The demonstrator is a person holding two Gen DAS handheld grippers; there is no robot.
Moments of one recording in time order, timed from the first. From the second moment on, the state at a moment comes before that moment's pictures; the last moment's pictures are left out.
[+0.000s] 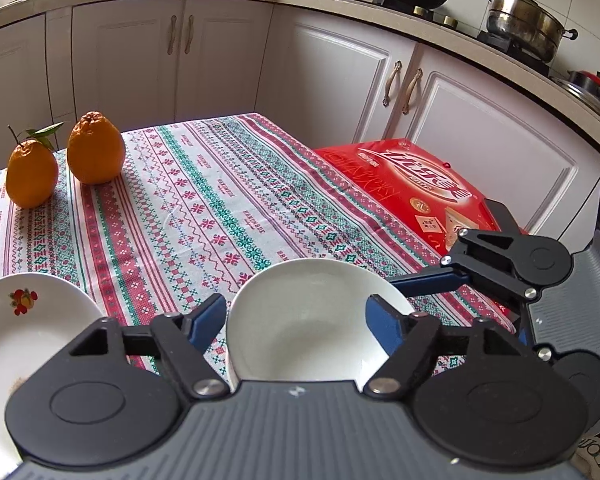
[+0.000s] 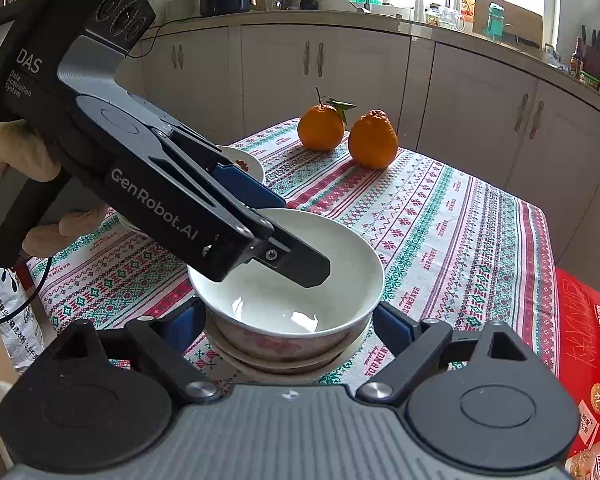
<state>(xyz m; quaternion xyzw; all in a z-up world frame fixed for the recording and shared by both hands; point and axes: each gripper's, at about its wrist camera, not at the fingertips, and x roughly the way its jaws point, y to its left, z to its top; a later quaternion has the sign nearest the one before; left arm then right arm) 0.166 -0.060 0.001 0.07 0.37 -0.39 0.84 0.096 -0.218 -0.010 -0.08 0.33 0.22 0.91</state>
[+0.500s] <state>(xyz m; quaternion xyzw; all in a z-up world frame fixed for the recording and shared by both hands) 0.129 -0.023 0.018 0.12 0.31 -0.38 0.87 0.080 -0.232 -0.002 -0.12 0.32 0.23 0.91</state>
